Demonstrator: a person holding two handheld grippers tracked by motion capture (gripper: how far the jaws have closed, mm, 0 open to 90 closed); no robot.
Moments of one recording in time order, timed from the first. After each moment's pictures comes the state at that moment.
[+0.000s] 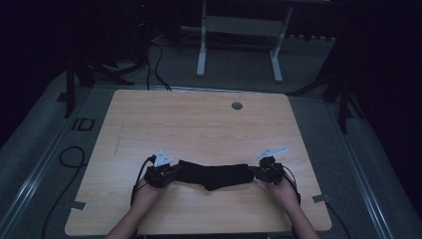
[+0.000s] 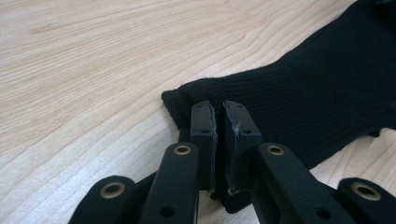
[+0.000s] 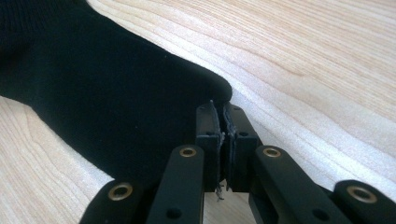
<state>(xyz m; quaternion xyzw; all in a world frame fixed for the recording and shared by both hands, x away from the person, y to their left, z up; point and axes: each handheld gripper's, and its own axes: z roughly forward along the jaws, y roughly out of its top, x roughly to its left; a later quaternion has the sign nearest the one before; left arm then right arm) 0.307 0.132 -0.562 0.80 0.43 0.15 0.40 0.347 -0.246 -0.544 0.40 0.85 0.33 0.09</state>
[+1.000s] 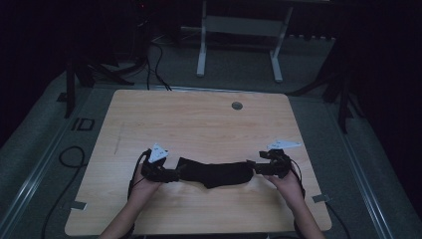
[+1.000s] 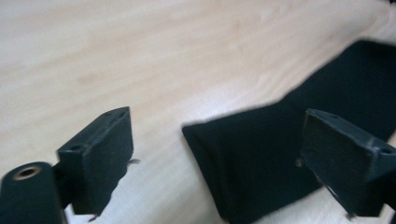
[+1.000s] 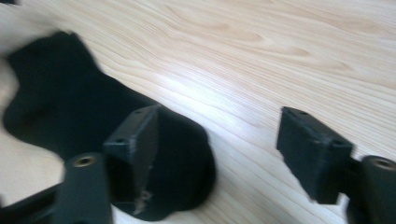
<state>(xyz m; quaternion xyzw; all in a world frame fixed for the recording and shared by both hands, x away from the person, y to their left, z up) 0.313 0.143 -0.542 0.77 0.42 0.19 0.45 0.354 -0.259 -0.515 0.41 0.81 0.40 0.11</state>
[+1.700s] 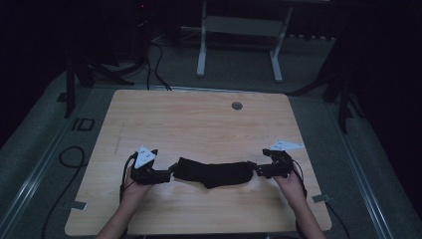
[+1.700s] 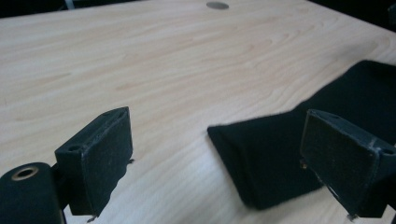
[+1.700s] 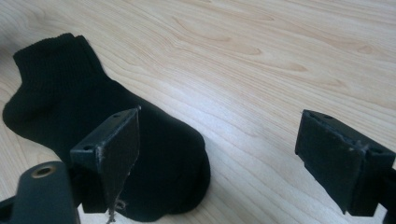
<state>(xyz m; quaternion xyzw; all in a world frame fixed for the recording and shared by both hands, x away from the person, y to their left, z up) 0.297 0.169 -0.544 0.74 0.43 0.22 0.47 0.354 -0.266 -0.518 0.38 0.81 0.42 0.14</state>
